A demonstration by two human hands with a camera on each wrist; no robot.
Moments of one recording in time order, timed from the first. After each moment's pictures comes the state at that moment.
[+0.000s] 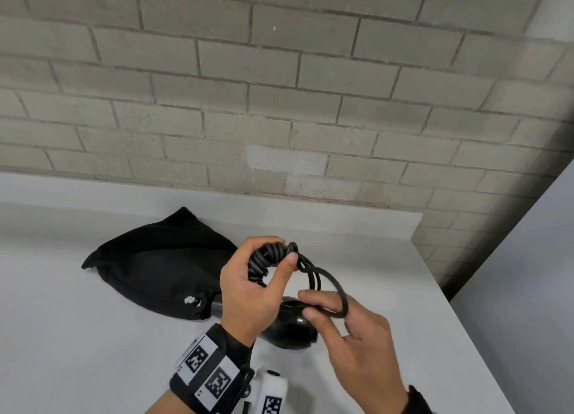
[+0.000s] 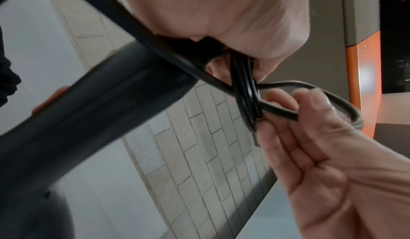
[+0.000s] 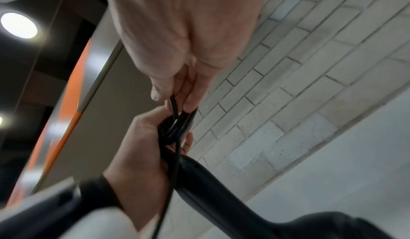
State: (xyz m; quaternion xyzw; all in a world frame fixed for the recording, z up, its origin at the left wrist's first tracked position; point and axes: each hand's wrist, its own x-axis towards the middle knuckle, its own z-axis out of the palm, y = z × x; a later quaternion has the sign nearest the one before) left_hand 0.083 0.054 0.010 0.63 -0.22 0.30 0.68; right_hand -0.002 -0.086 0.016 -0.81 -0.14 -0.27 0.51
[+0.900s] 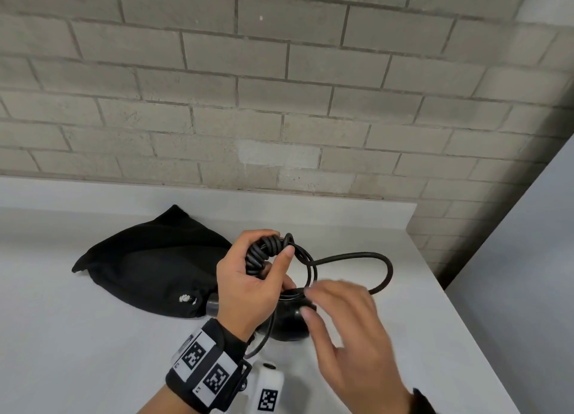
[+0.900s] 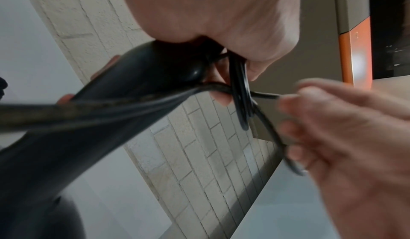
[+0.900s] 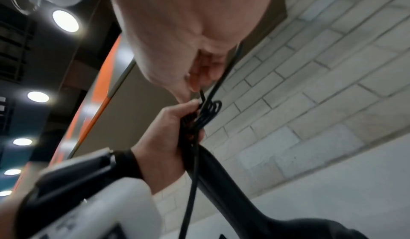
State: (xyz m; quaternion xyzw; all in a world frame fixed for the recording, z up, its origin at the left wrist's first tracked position) left_hand 0.079 0.046 0.013 0.63 -0.19 0.25 0.71; right_hand -0.007 -0.085 0.012 -0.83 -0.19 -0.43 0.28
